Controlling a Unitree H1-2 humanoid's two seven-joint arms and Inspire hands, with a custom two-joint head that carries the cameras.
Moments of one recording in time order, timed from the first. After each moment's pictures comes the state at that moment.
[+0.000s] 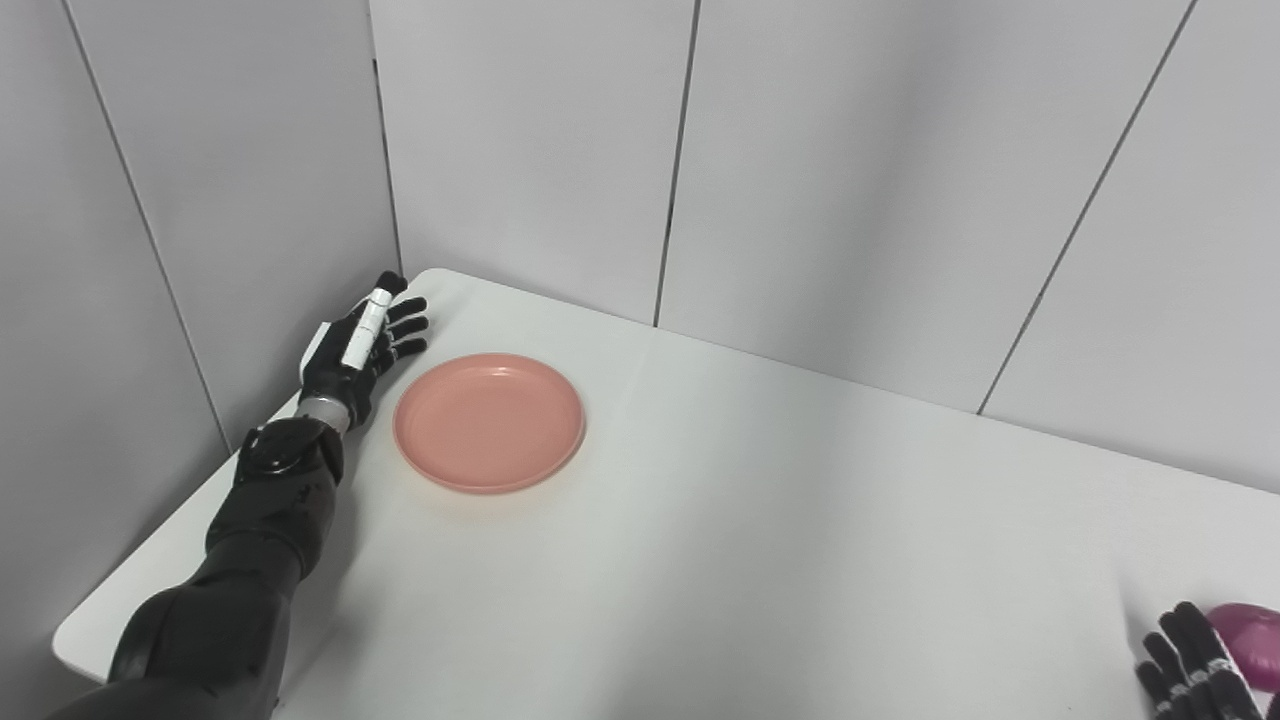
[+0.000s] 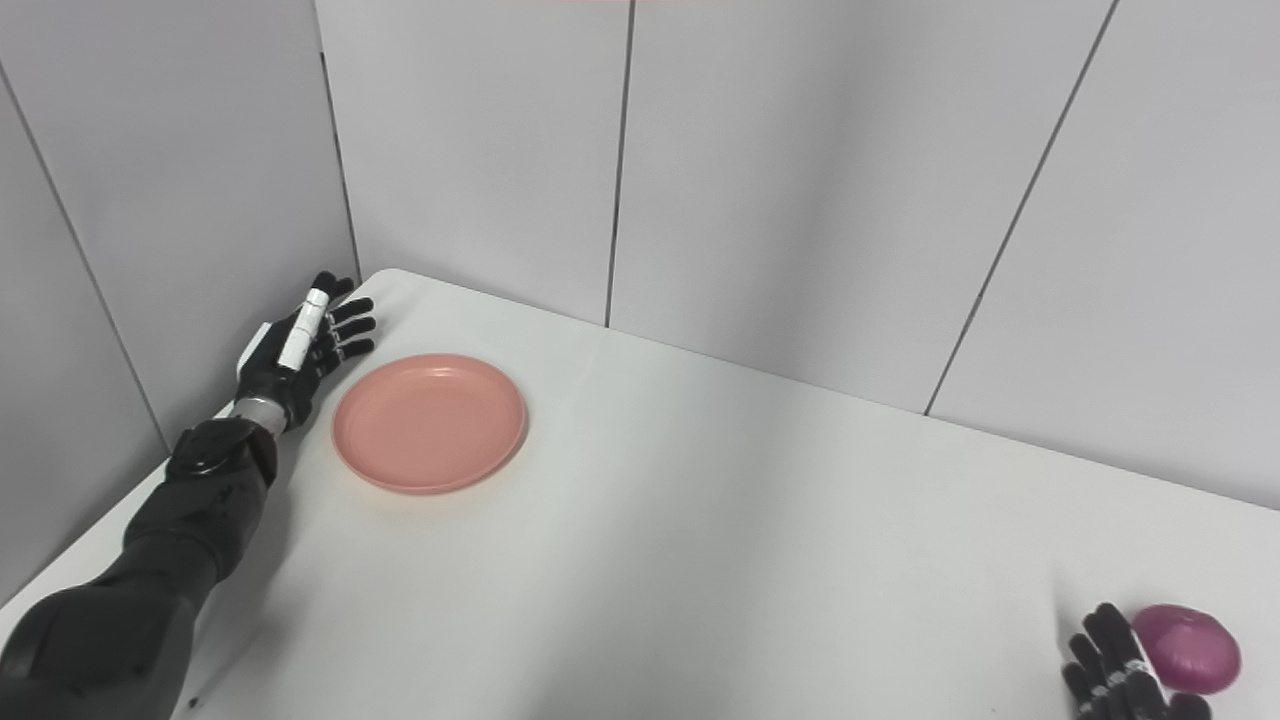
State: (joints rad) left arm -0.65 0.48 0.32 1.11 -0.30 -0.26 -0.20; right arm 0.01 -0.20 -0.18 0.02 0.34 0.01 0.23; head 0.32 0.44
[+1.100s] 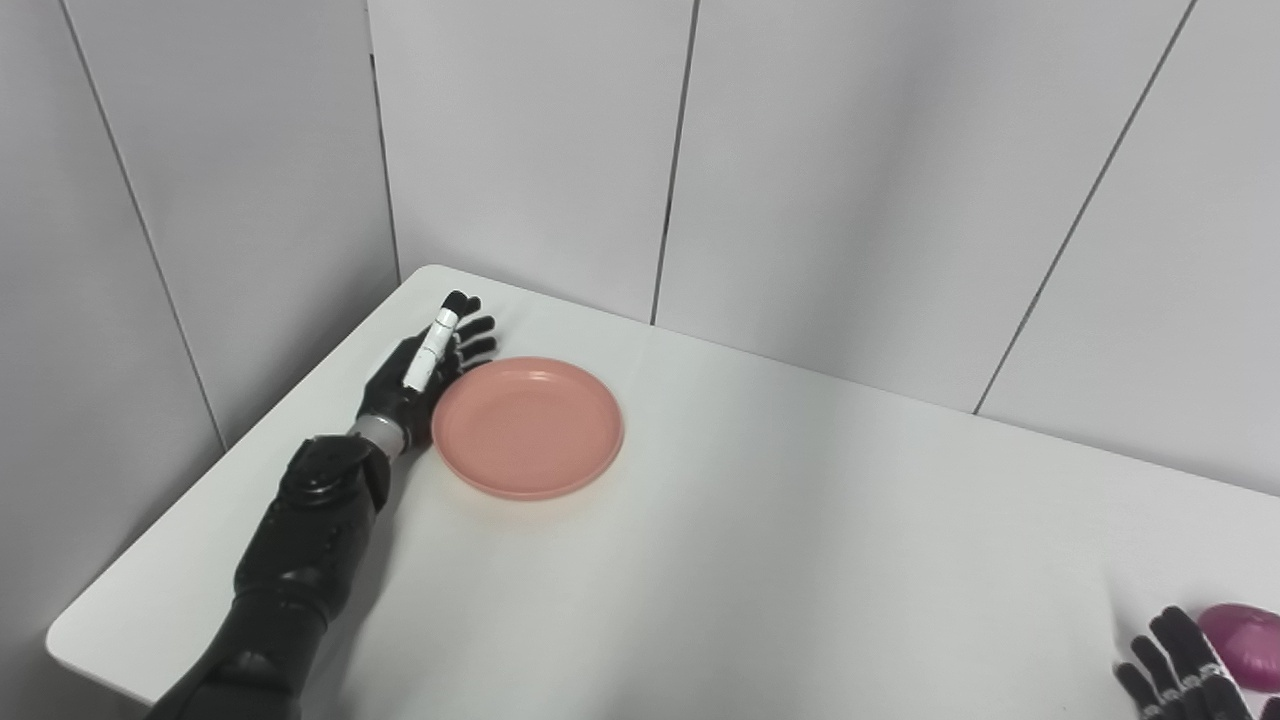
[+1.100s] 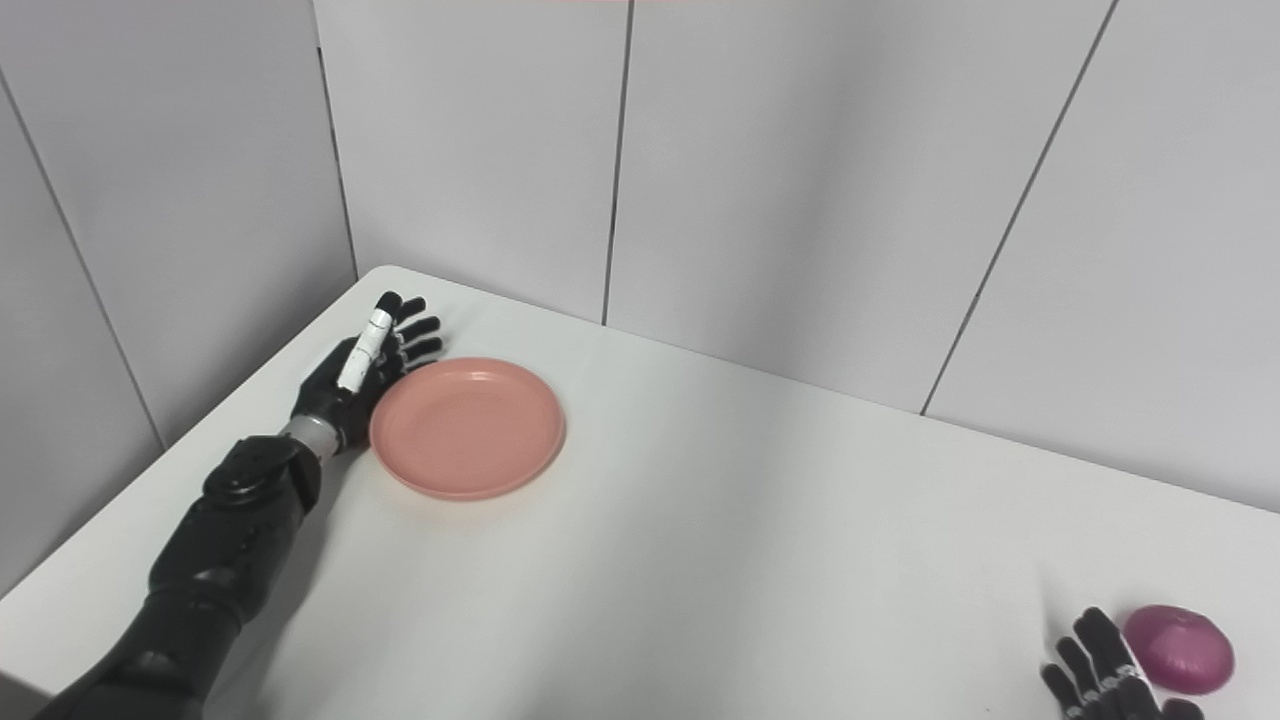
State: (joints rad) left arm -0.49 0.37 0.22 0.63 -0.30 0.02 -0.21; right arm 0.03 -0.19 -0.18 -0.01 0.34 0.02 0.20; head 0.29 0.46
